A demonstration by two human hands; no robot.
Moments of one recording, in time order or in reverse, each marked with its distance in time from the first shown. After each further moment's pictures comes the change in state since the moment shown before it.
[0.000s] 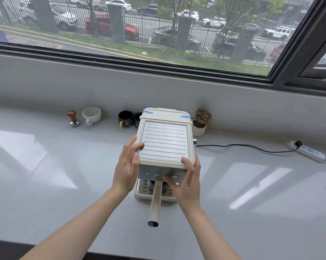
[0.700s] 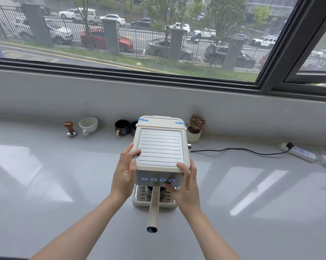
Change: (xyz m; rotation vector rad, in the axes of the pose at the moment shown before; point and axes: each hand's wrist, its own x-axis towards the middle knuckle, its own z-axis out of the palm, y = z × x) left_hand -0.002 0.000 0.000 -0.031 -0.003 0.013; right_hand 0.000 0.006 -0.009 0.009 -0.052 -0.029
